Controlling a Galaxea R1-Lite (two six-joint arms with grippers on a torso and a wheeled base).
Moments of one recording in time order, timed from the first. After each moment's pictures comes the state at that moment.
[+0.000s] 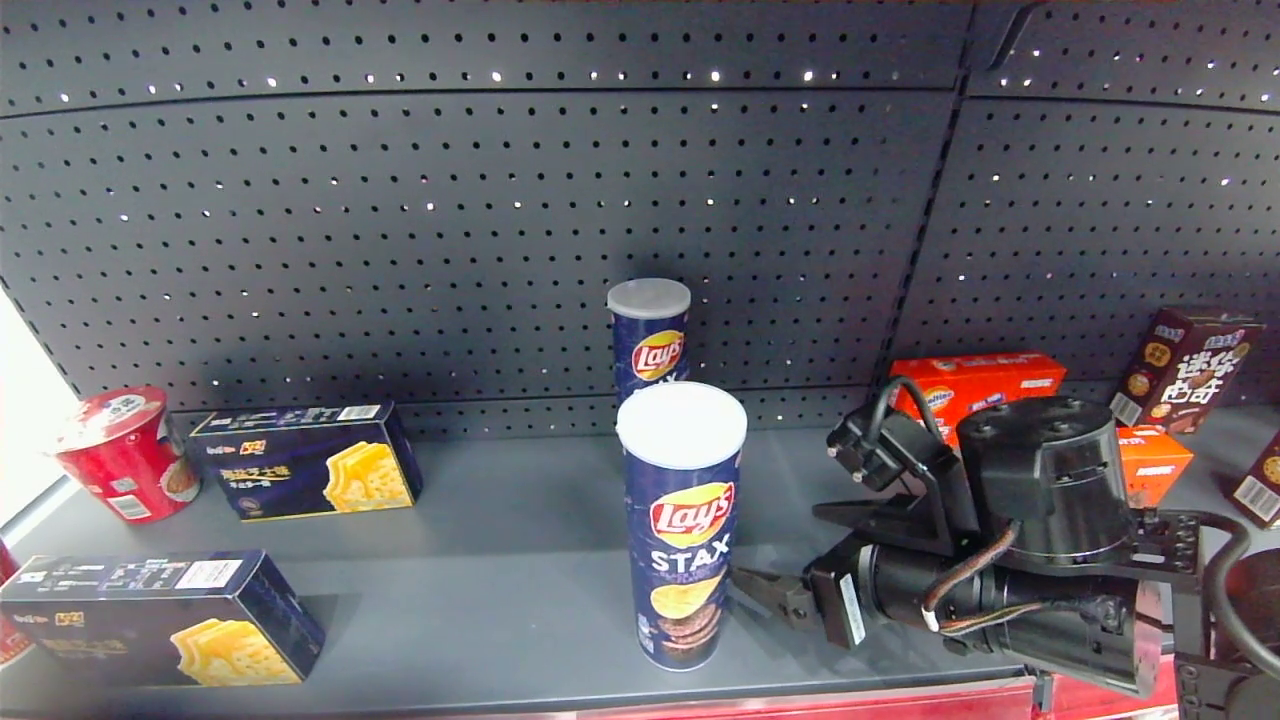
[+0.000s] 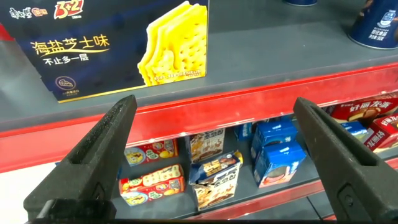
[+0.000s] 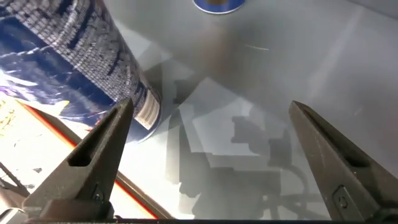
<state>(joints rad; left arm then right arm) -0.25 0.10 0.00 0.00 0.05 -0.04 0.77 1.63 -0.71 -0.48 -0.06 0.06</state>
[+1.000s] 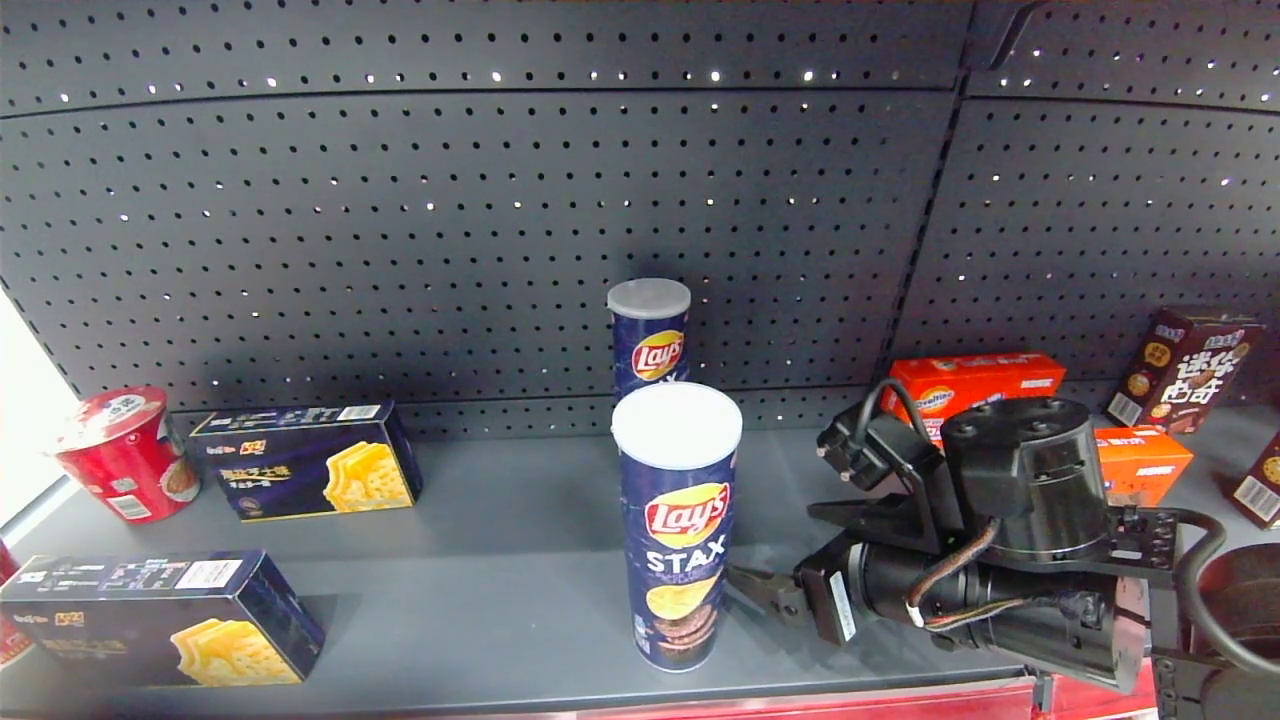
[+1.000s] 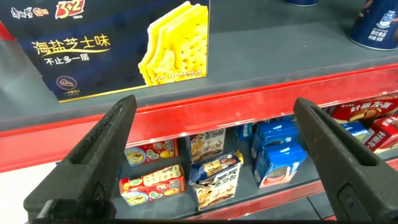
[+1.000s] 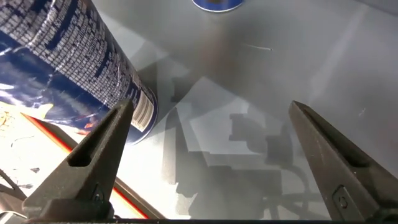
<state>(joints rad) -0.25 0.10 0.00 0.00 0.05 -0.04 0.77 1.65 -0.73 -0.48 -0.07 0.06</state>
